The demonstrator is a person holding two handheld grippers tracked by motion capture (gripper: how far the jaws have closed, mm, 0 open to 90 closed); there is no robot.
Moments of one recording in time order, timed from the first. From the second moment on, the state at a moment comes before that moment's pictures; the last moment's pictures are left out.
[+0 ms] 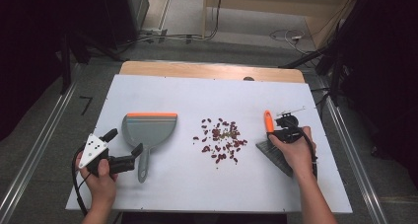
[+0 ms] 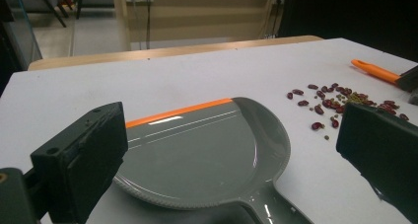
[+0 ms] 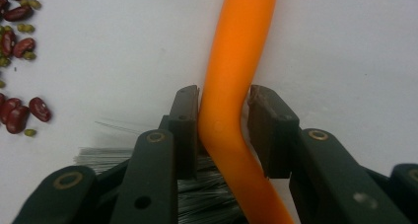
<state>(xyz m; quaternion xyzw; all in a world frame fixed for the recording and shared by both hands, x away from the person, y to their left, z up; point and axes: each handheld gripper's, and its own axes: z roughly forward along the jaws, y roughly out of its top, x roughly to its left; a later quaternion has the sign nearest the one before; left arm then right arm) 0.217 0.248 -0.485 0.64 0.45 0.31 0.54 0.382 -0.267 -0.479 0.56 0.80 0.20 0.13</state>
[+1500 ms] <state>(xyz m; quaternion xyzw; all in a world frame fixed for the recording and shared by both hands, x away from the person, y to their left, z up) 0.210 0.217 -0.459 0.65 0.41 0.32 0.56 0.309 -0.306 -0.433 0.51 0.62 0.55 0.25</state>
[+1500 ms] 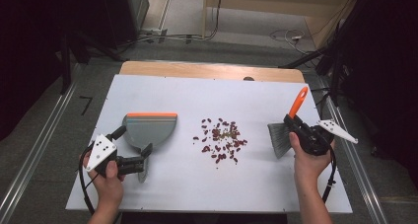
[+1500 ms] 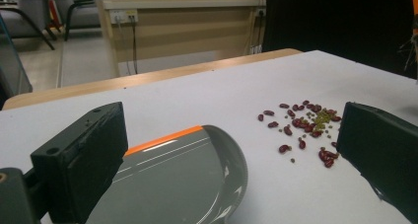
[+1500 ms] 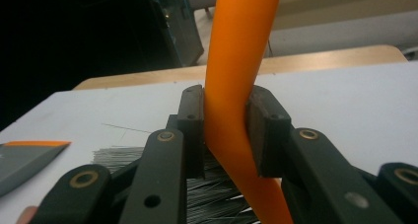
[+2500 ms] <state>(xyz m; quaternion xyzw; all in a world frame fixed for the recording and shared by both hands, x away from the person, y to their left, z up) 0.214 0.169 -0.442 0.66 0.37 0.27 0.60 0.283 -0.243 -0.399 0.42 0.64 0.61 0.21</state>
